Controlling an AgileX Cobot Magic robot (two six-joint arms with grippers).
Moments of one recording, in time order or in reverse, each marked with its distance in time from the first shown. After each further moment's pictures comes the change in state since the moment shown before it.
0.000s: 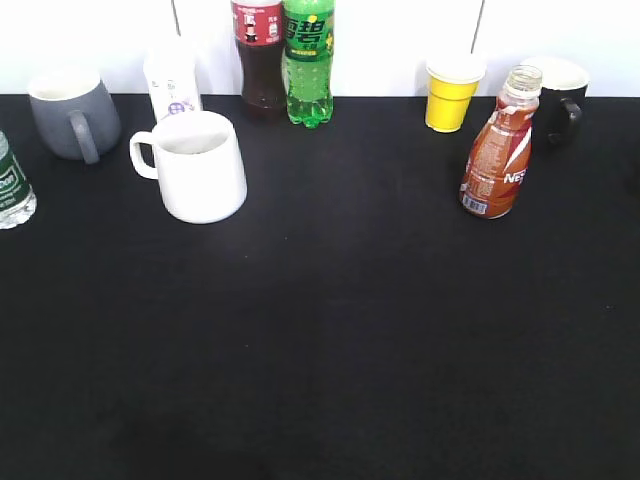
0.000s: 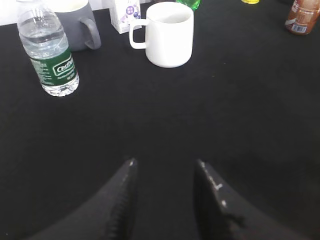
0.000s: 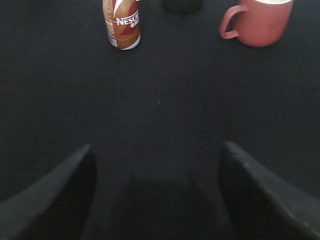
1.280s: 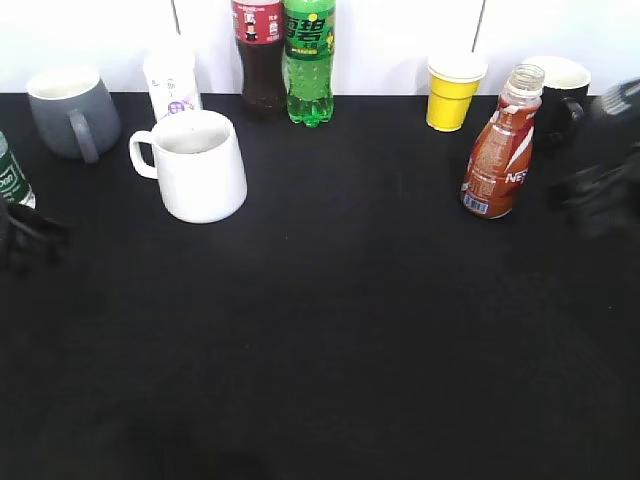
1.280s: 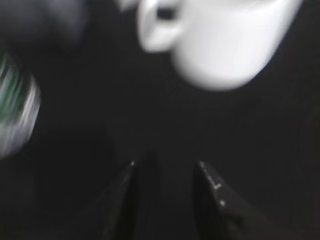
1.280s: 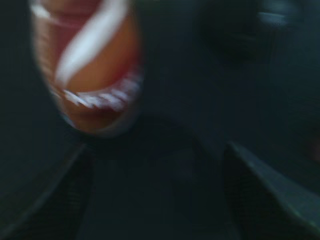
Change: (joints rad) left arm -0.012 1.225 -0.028 0.142 -0.851 -0.231; right arm -0.219 1.464 -0.097 -0.359 -1.221 0.131
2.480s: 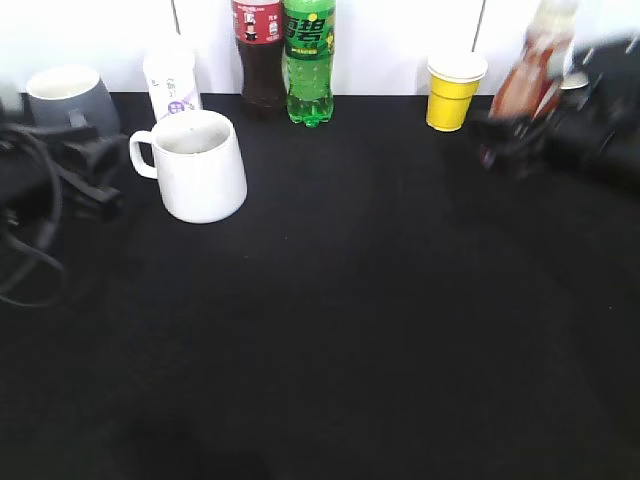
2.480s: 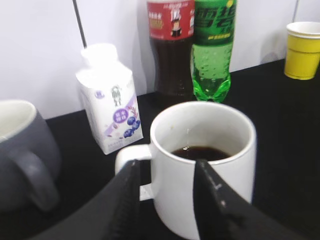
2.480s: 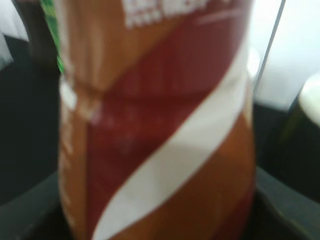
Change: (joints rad) left arm 0.003 0.278 0.111 0.084 -0.998 0.166; right arm 0.000 0.365 -0.144 -0.045 -0.633 0.008
